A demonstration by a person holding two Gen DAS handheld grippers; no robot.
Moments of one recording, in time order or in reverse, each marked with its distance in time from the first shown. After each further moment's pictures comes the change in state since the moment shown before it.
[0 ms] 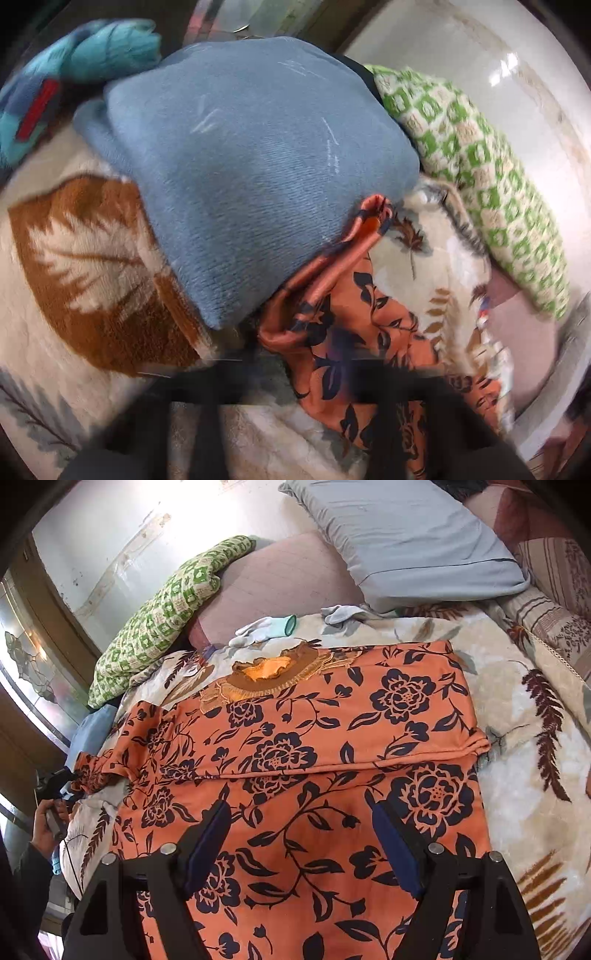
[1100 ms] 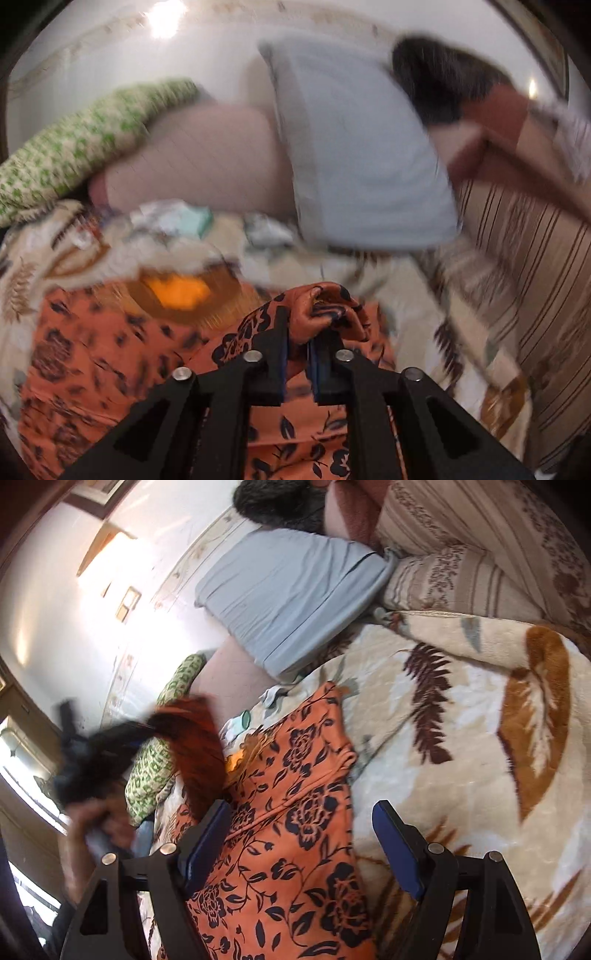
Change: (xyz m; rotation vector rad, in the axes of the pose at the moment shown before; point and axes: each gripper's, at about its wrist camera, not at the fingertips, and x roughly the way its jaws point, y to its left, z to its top) left arm -0.085 -0.458 -0.472 0.995 0.048 -0.391; right arm -0.095 -0.158 -0.040 0.416 -0.281 0.155
